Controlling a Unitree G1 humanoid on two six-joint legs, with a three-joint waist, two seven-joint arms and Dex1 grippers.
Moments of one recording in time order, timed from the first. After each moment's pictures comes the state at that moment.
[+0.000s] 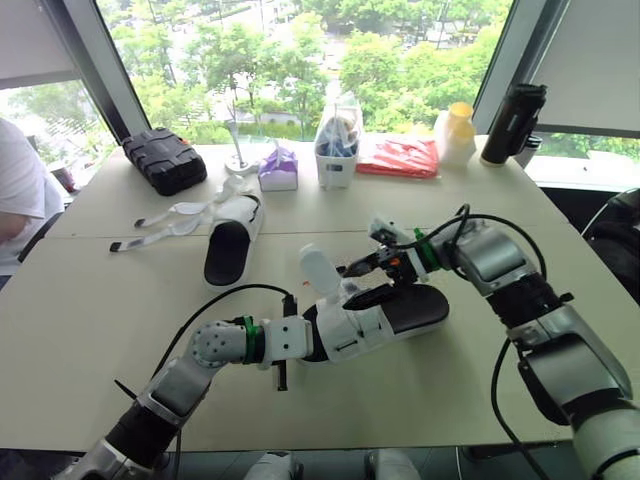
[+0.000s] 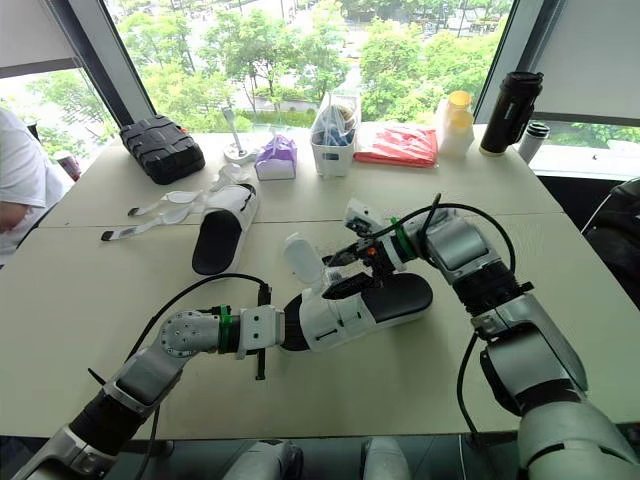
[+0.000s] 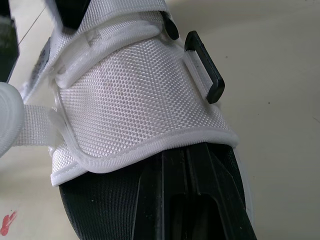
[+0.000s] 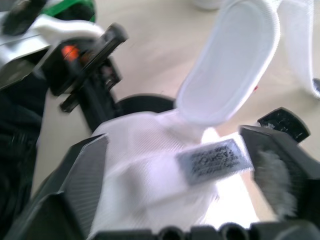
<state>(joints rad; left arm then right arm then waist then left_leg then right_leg) -0.27 0.54 -0.41 -0.08 -0.01 -0.05 -0.93 -0.96 -0.54 0.41 0.40 0.25 0.70 1.33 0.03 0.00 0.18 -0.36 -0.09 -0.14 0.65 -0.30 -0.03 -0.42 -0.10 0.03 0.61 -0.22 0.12</state>
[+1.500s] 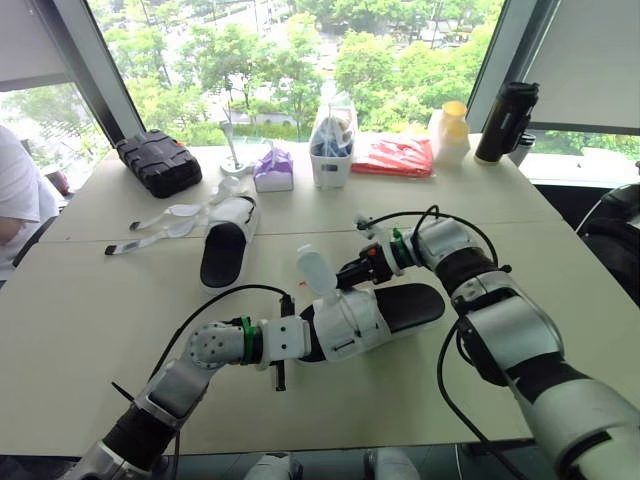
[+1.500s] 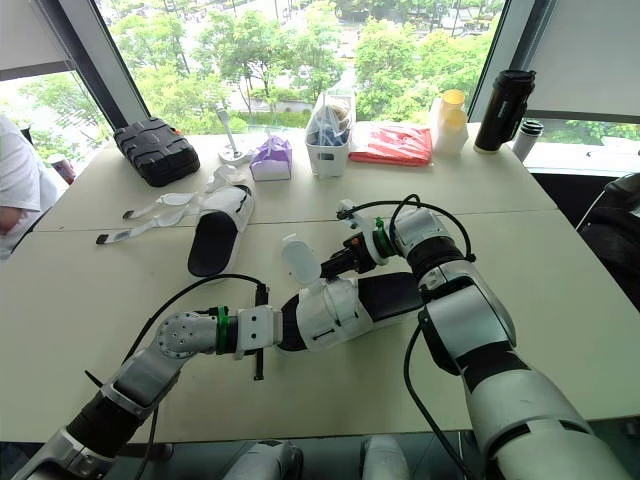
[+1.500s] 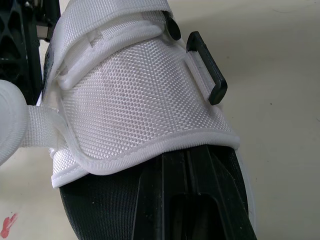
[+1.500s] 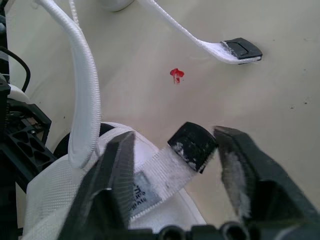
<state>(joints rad) -0.26 0.54 -0.40 -0.09 -0.01 -0.05 -0.91 -1.19 -0.32 0.28 1.05 0.05 0.69 1.34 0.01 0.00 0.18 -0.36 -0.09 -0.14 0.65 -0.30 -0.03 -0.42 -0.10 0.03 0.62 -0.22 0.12</state>
